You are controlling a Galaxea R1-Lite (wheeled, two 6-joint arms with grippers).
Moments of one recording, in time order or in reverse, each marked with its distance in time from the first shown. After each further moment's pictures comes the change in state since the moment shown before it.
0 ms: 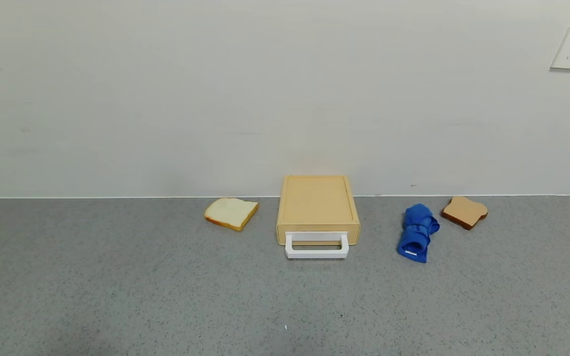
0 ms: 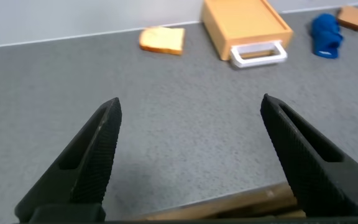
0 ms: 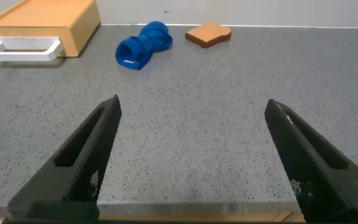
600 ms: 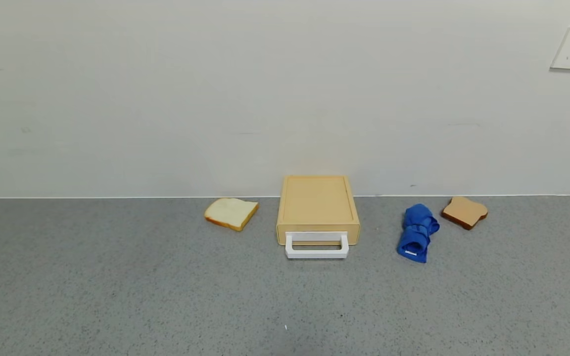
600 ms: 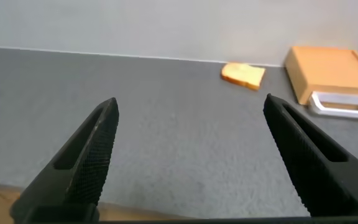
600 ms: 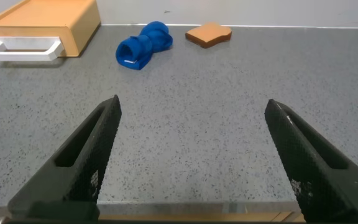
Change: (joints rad) left arm 0.131 -0.236 0.038 0.007 0.250 0.009; right arm 0.000 0.000 0.000 0.000 0.000 -0.001
